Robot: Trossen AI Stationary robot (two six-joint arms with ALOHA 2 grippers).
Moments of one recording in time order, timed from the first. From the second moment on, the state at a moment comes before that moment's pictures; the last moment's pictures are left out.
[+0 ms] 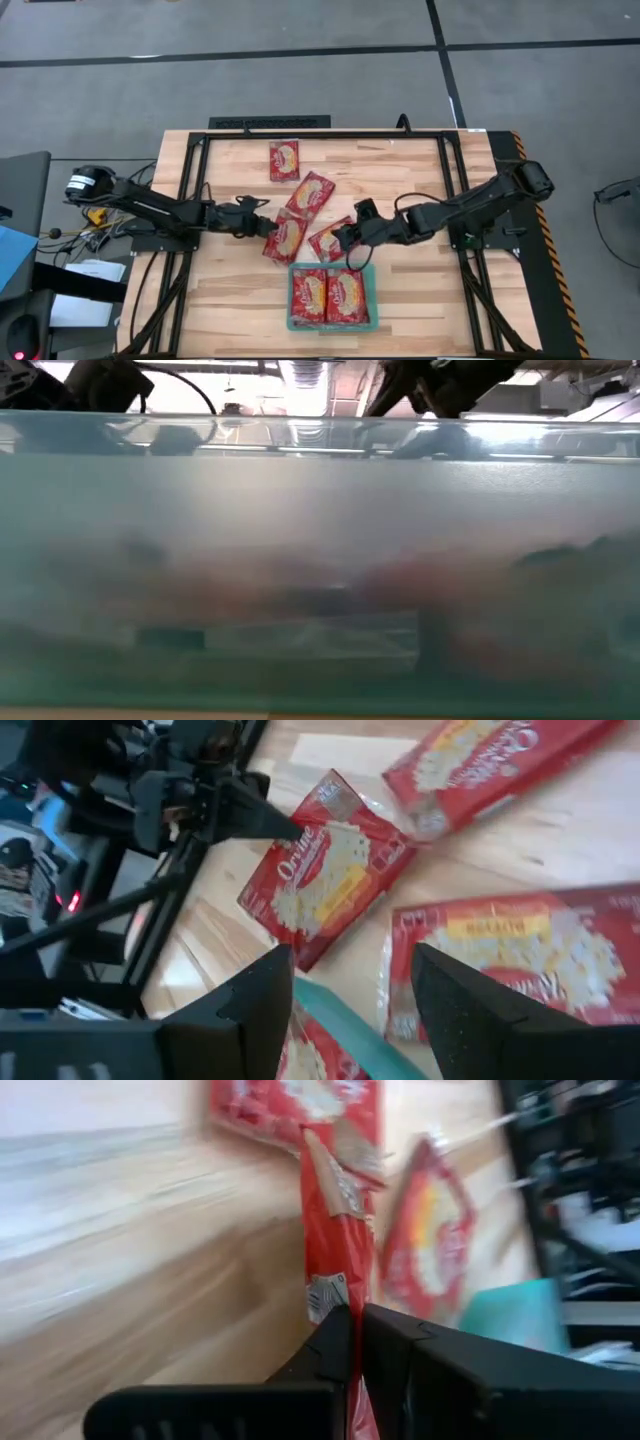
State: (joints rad) left arm -0.10 1.14 0.25 0.39 -0.25 -1.27; right arm 0.28 1.49 0.96 -0.12 0.43 1.28
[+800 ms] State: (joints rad) left arm -0.07 0.96 0.25 0.49 -0.31 -1.31; right arm 0.15 1.77 0.97 0.38 0.34 1.23
